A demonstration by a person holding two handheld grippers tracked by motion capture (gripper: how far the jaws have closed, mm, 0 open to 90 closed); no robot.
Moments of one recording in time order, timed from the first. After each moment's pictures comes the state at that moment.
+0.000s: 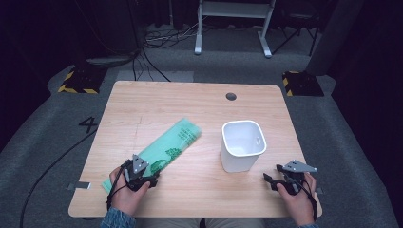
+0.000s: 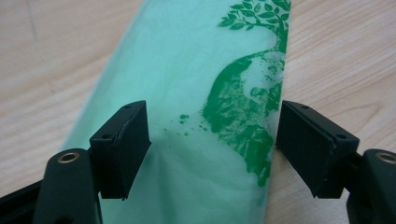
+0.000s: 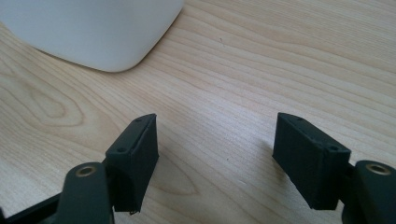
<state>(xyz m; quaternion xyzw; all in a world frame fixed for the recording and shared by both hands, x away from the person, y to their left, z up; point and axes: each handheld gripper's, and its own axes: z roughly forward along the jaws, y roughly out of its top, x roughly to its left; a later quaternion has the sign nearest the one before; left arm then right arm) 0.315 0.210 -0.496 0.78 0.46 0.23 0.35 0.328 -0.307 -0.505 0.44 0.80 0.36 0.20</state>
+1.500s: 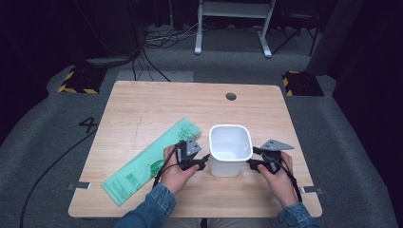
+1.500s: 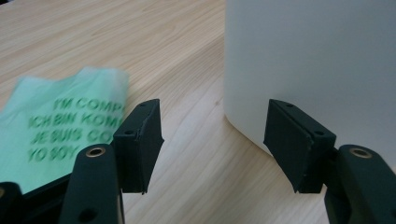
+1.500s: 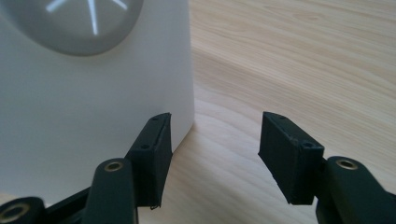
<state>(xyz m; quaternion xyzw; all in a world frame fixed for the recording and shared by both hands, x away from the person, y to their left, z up) 0.368 0.079 -0.471 0.82 0.35 0.20 0.41 0.377 -0.234 -0.474 0.40 0.80 0.42 0.17</state>
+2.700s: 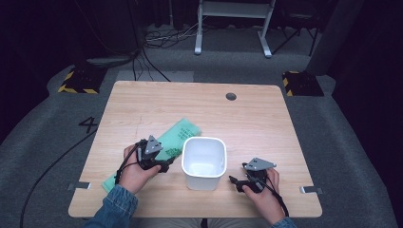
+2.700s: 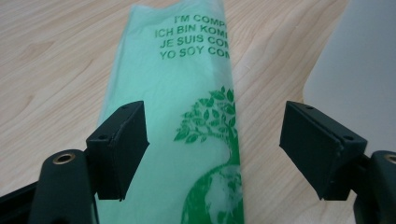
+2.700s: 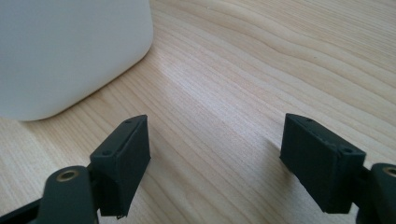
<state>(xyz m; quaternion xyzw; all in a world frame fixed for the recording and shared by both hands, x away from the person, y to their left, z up) 0.369 0.181 -0.464 0.84 0.35 0.19 0.37 0.336 -0.200 -0.506 0.36 0.84 0.38 0.16</state>
